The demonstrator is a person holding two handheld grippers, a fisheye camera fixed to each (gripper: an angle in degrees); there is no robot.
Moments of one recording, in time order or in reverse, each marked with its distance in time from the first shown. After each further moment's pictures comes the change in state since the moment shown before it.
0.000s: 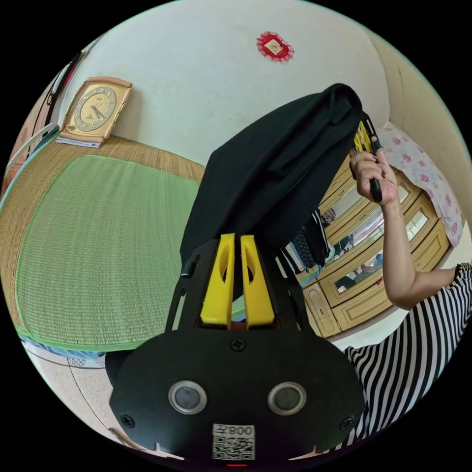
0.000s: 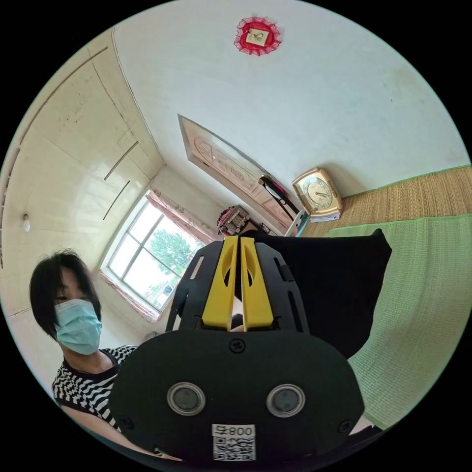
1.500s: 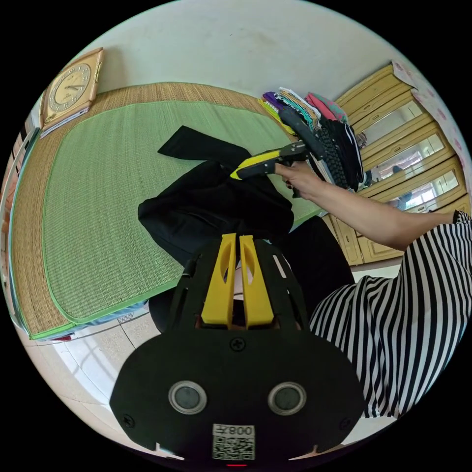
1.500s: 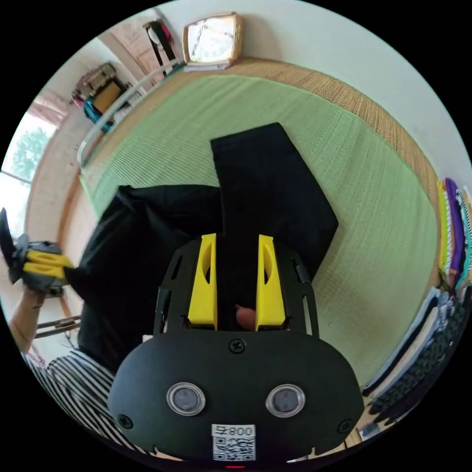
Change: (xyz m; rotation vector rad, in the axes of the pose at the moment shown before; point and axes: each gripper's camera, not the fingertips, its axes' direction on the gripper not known) left arm 0.082 0.000 -0.021 -0.545 -0.141 0.087; right arm 0.276 -0.055 0.216 -0.846 1.014 -0.059
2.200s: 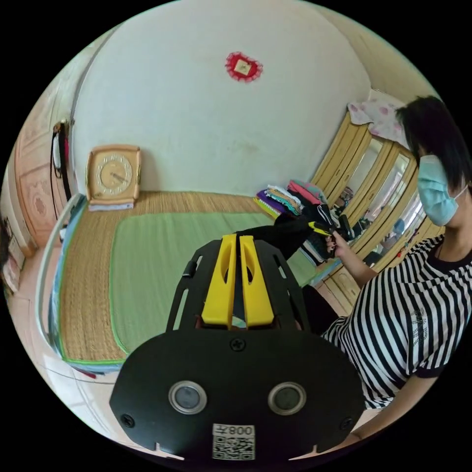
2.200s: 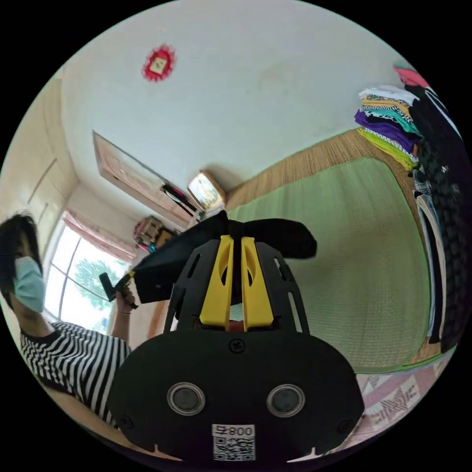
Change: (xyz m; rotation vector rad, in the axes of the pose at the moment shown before) left arm 0.032 0.010 -0.211 0.548 -0.133 0.138; right arm 0.183 0.272 -0.213 0.799 -0.635 0.452
